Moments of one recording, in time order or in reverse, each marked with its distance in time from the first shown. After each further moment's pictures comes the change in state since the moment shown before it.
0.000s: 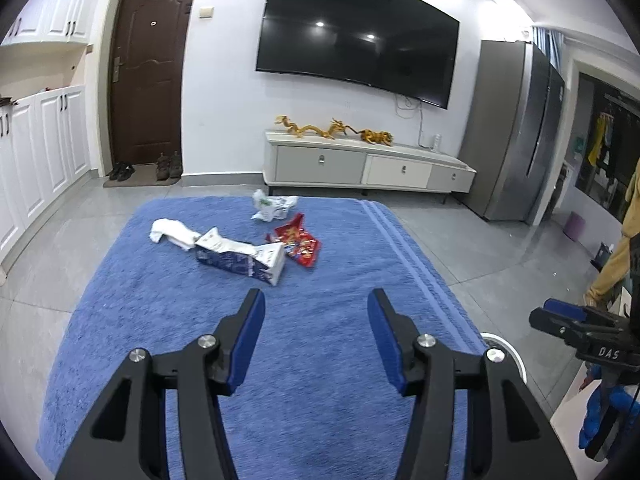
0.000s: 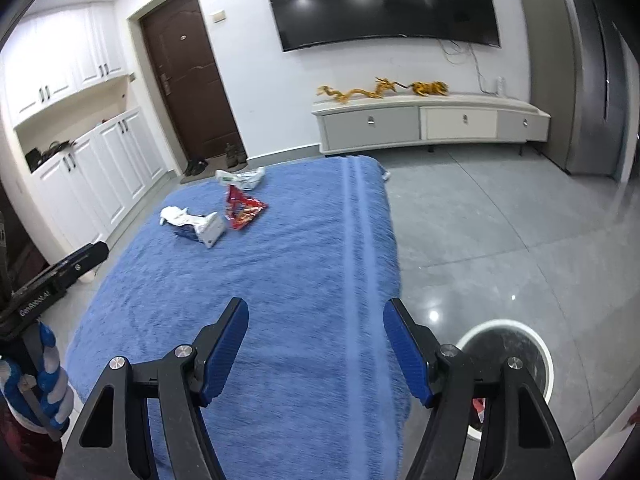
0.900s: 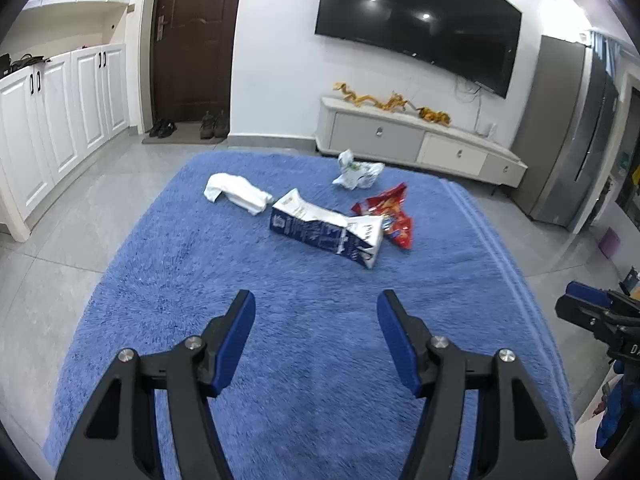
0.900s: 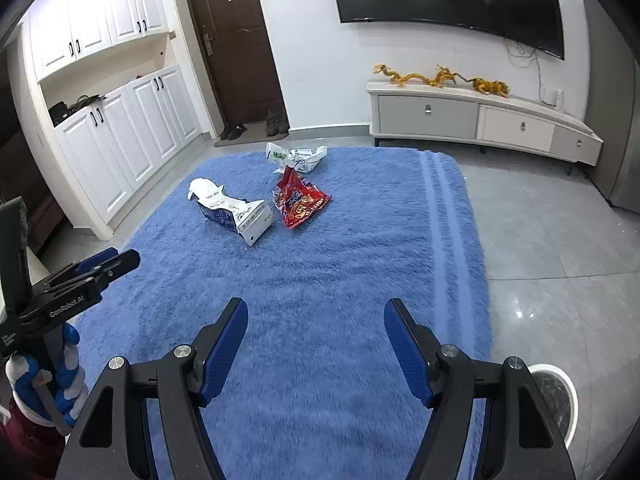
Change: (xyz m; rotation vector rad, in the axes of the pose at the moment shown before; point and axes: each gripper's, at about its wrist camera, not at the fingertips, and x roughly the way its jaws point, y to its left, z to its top) left arm 0.070 0.082 -0.006 -0.107 0.129 0.143; right arm 0.096 0.059 0.033 -0.132 0.100 0.108
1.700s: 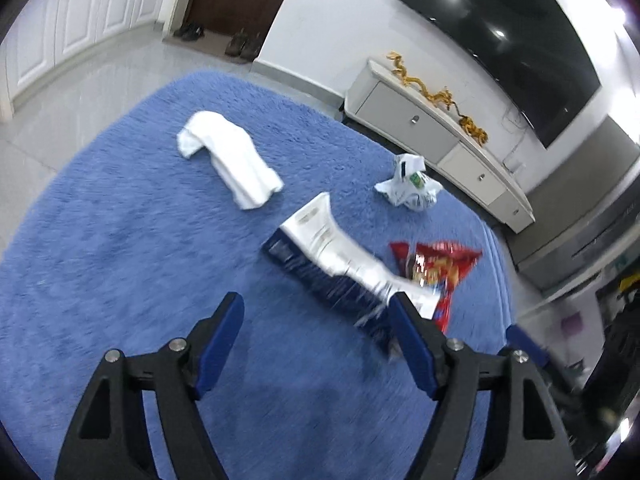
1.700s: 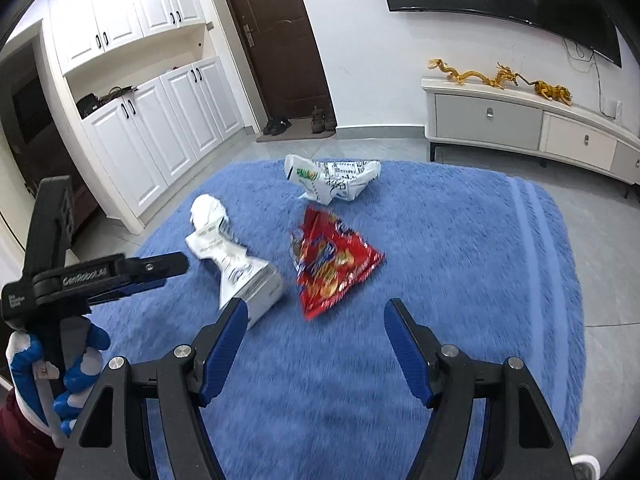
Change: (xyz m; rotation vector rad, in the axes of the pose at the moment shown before) left arm 0.138 0.043 0.059 -0.379 0.197 -0.099; right arm 0.127 -0.009 0.073 -0.068 0.009 0.181
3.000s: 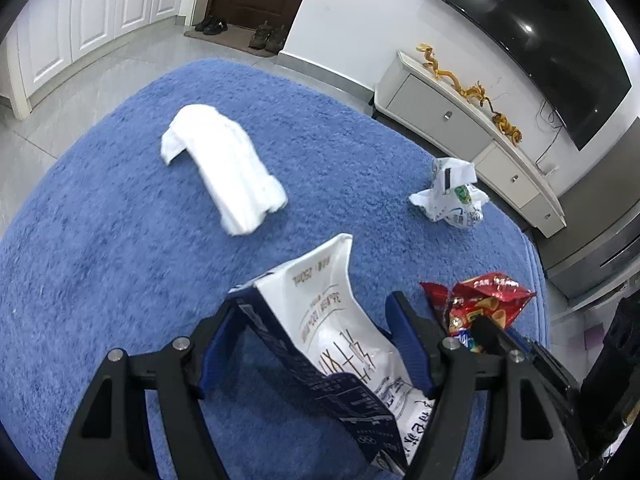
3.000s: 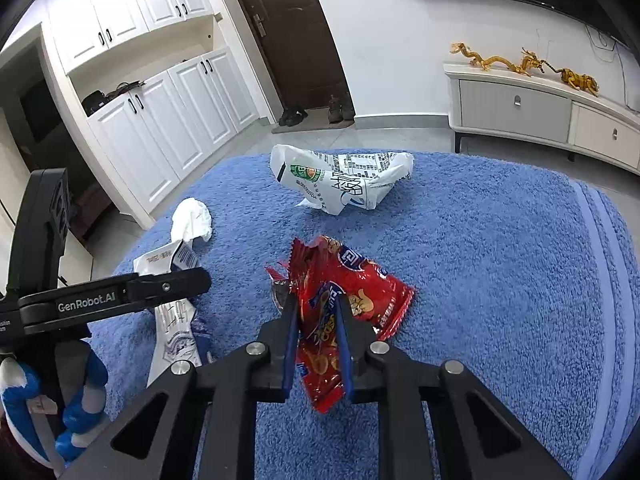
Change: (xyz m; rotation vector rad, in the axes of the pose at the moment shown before) left arm 0.040 -0.002 0.014 -0.016 0.013 0.114; right arm 0.071 -0.015 0.023 -0.003 0.037 0.082
